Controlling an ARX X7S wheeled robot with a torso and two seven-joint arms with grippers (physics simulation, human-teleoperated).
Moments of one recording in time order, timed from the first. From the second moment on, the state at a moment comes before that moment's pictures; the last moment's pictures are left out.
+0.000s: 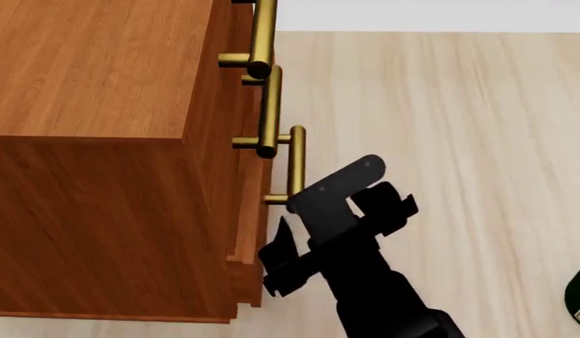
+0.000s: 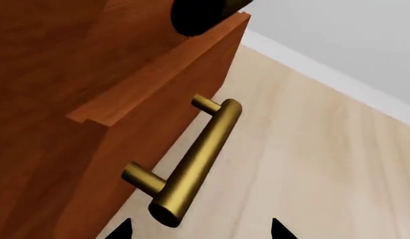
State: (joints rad) left arm -0.70 -0.58 0.15 0.94 -0.74 -0.49 -0.56; right arm 0.80 0.26 -0.60 0.35 0.23 0.47 -0.02
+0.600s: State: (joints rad) left arm -0.71 -0.61 0.13 0.95 -0.77 -0.49 -0.58; right arm 0.85 0.17 -0.61 0.59 0.33 0.31 -0.11
